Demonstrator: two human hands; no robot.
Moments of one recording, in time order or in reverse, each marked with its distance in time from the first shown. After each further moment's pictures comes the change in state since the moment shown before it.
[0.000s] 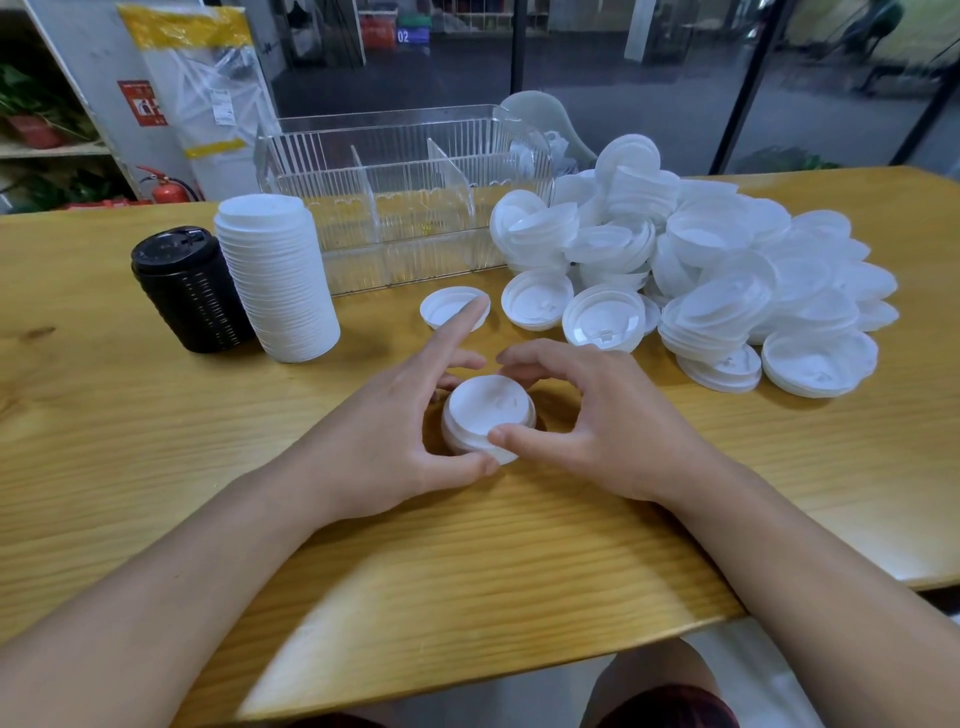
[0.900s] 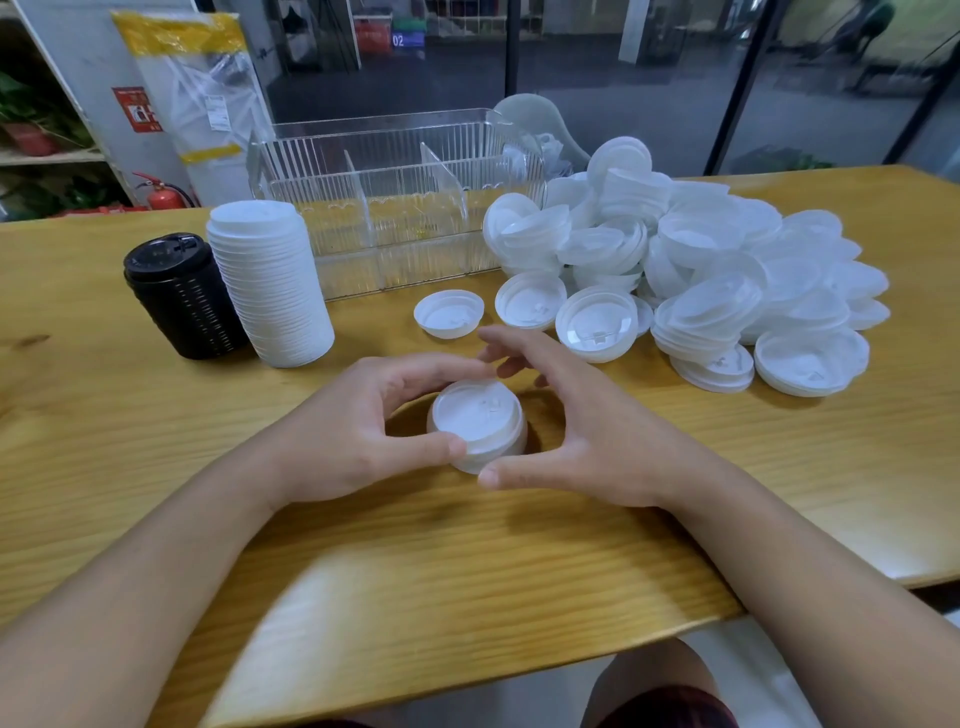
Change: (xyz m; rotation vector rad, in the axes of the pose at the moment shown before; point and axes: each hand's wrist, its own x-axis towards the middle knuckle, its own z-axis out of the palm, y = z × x) left_hand 0.001 -0.015 -0.018 -0.305 -0.127 0.050; right_hand -0.002 -0.008 -0.003 0.160 -0.172 0.019
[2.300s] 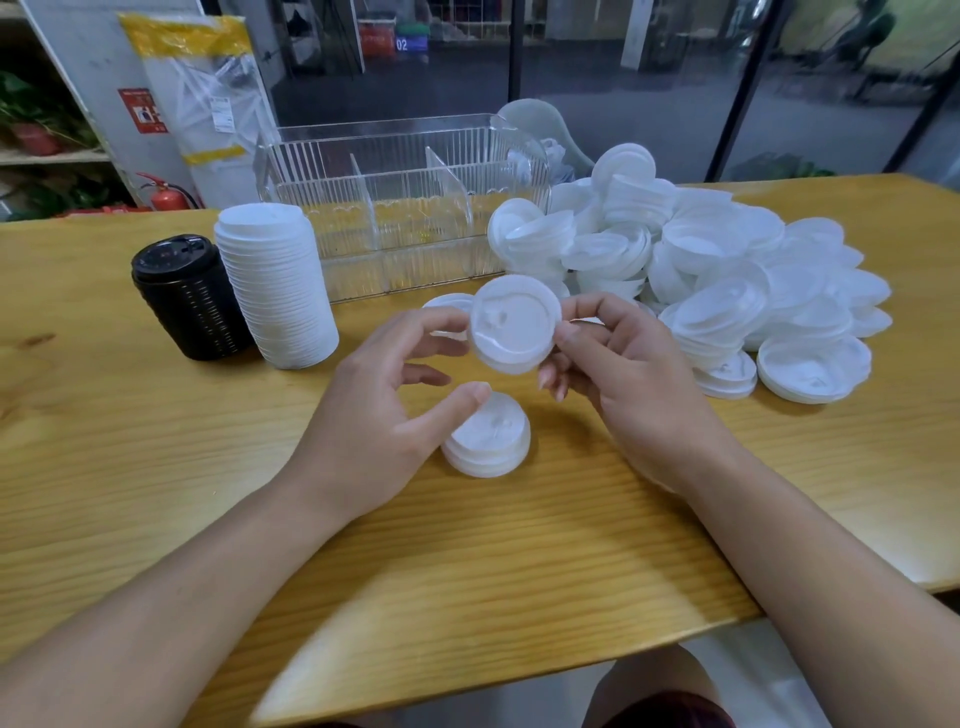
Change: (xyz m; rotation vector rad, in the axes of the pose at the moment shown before) left_hand 0.007 0.009 0.027 0.050 0.480 0.095; right_hand 0.017 0.010 -0.010 0.691 0.417 0.100
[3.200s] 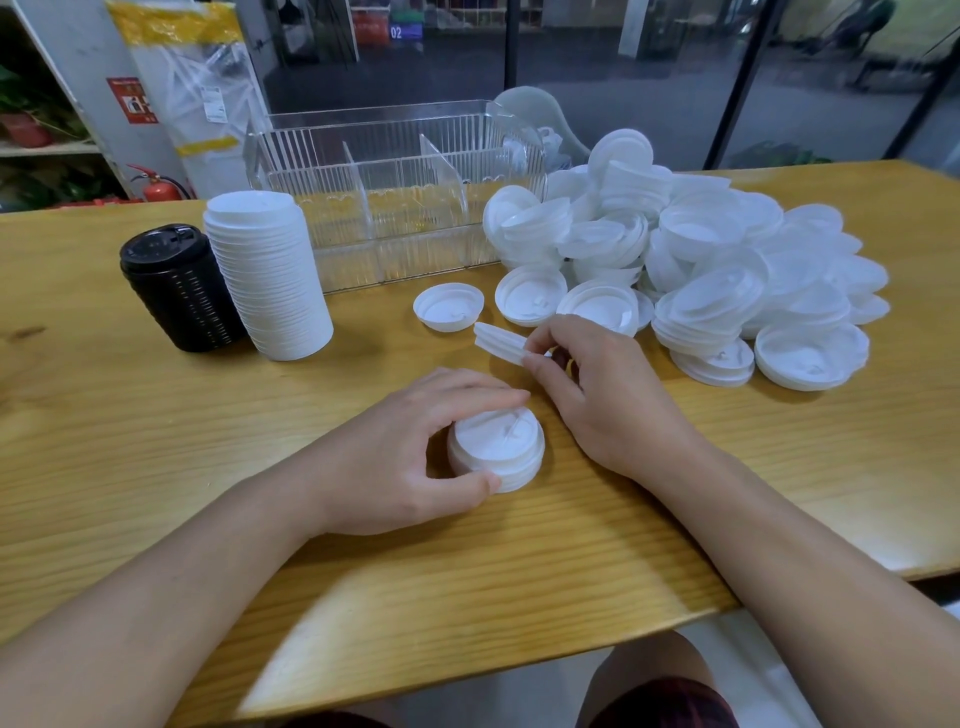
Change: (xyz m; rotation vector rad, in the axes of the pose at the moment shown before) left_hand -0.008 -0.005 -0.002 0.290 -0.539 0.050; right_hand -0.004 0.016 0.000 -0.911 -0.026 -0.216
